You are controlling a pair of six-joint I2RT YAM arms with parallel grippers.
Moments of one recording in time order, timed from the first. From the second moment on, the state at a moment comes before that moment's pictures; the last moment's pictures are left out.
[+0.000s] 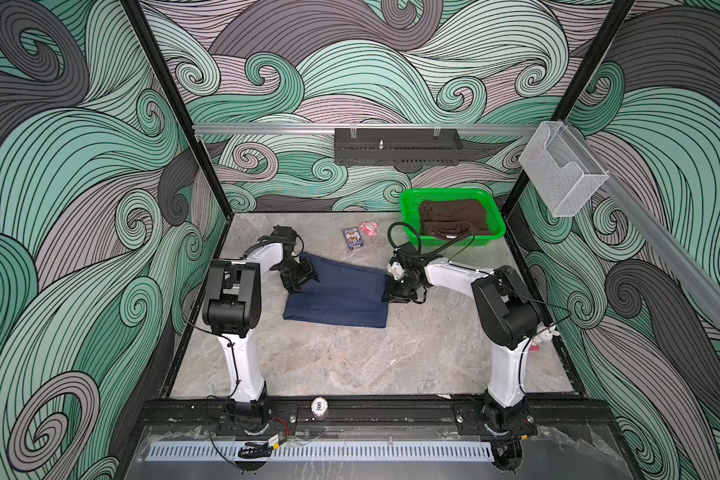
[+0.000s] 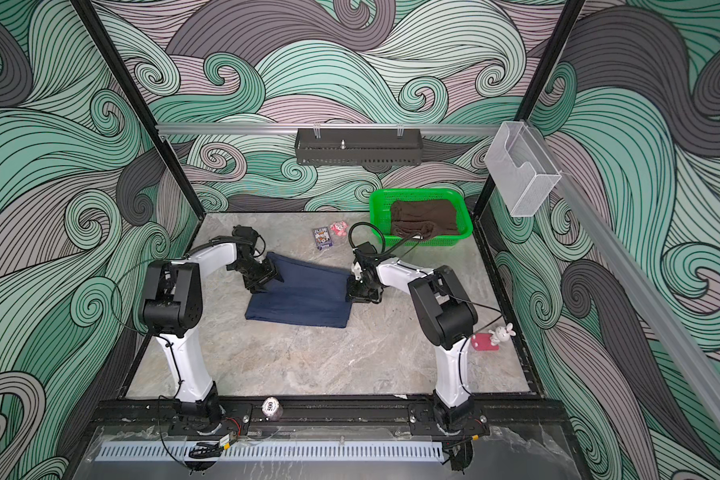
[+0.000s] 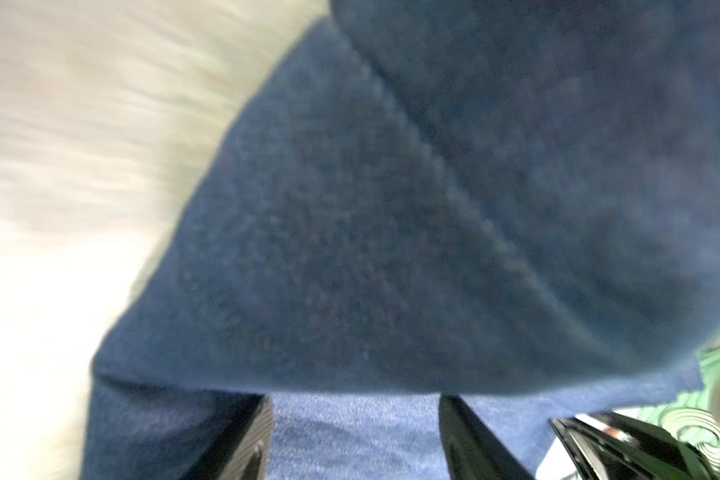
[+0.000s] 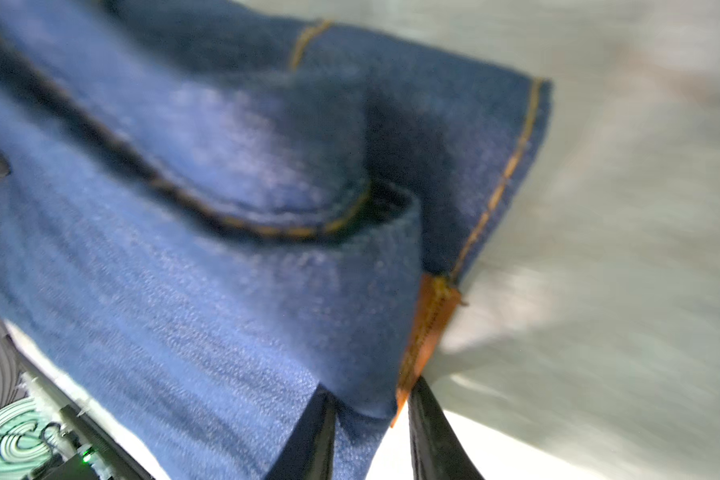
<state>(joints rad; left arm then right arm) -0.07 1.98 1.40 -0.86 0.34 -0.53 0.52 1.99 1.31 -0.57 -0.38 0.43</state>
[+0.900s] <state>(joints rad) -0.49 1.71 1.34 -1.02 -0.07 -0.55 0.56 0.94 0.61 -0.09 -0.11 -0.02</state>
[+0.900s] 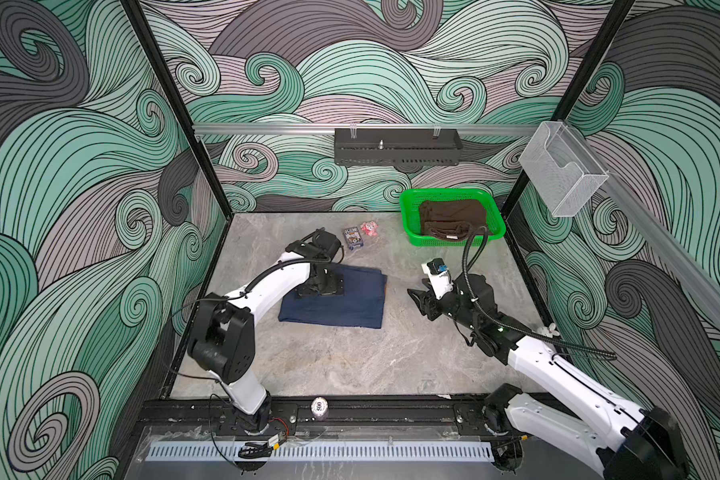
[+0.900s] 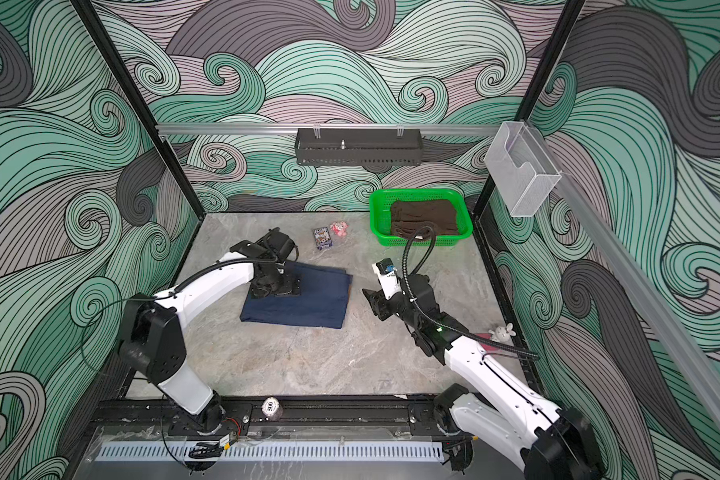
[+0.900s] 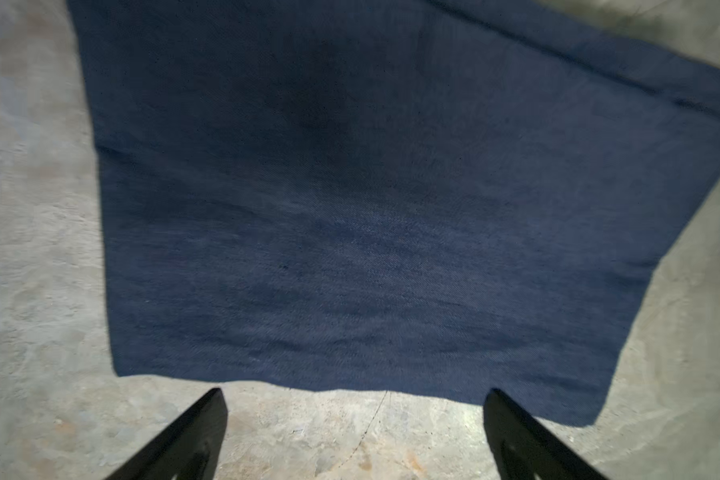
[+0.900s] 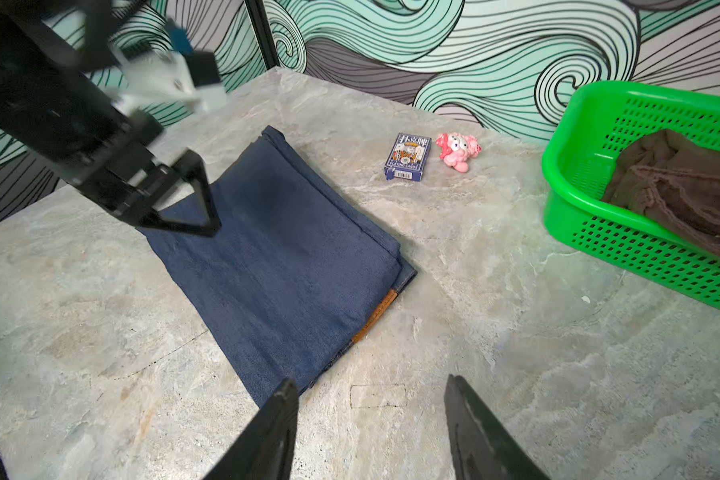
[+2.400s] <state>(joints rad) 0.02 2.47 2.21 -1.29 -0.15 -0.31 0.56 0.94 0.52 0.05 -0.11 0.04</state>
